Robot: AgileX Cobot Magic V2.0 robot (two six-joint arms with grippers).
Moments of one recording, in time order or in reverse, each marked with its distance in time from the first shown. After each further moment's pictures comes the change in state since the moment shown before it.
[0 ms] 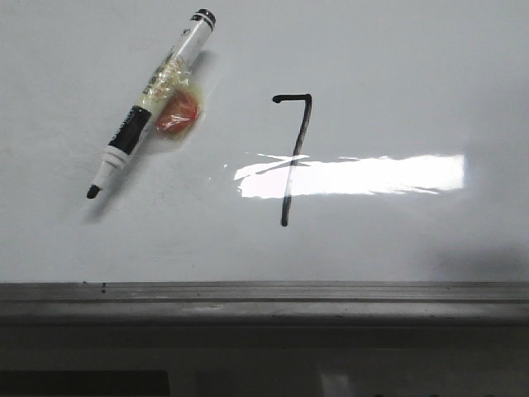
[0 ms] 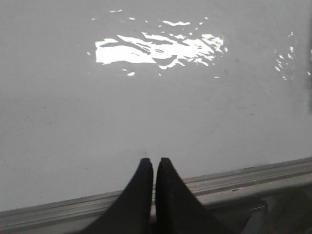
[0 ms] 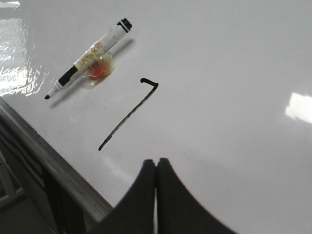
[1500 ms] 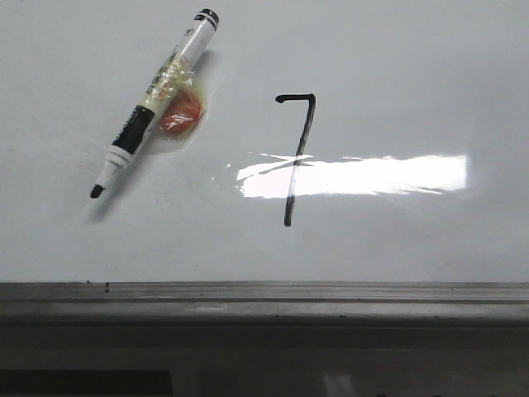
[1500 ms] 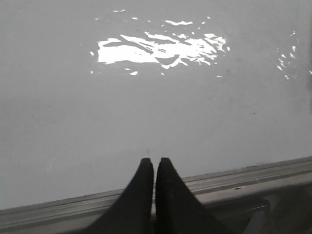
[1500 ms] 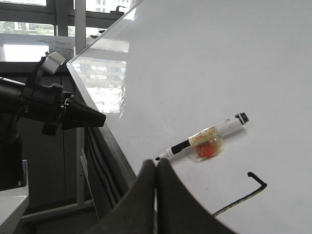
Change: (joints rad) left arm -0.002 0.000 0.000 0.004 0.000 0.000; right arm 0.069 0.008 -0.198 0.551 0.305 -0.677
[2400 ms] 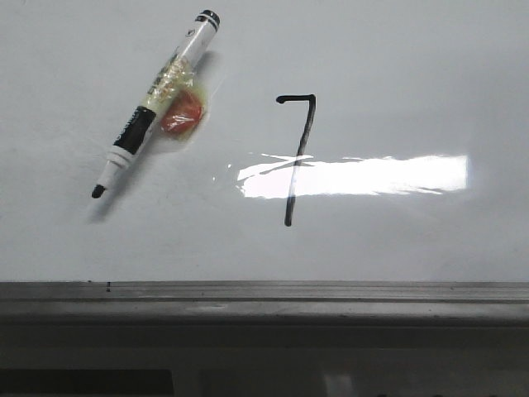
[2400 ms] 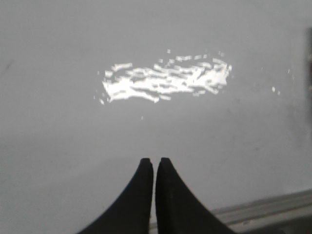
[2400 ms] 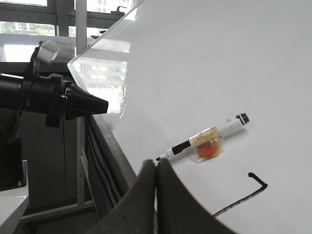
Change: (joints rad) left arm 0.000 0.000 -0.005 0.055 -0.096 0.007; right arm 0.000 0.000 0.000 0.000 0.000 0.000
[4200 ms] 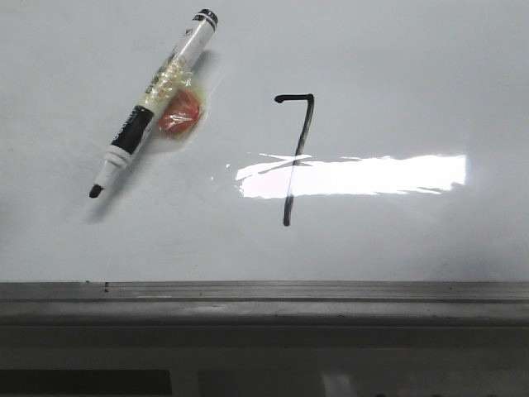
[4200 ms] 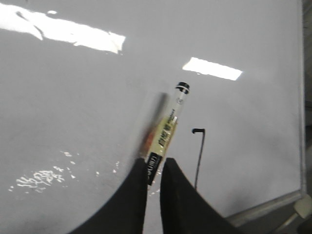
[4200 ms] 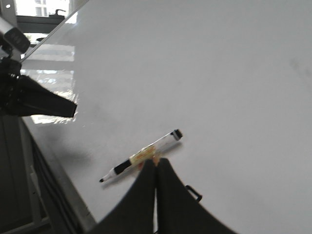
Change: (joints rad) left arm -0.654 0.543 -0.366 -1.729 -0.454 1.196; right arm 0.000 0.048 -0.107 0.013 -0.178 0.000
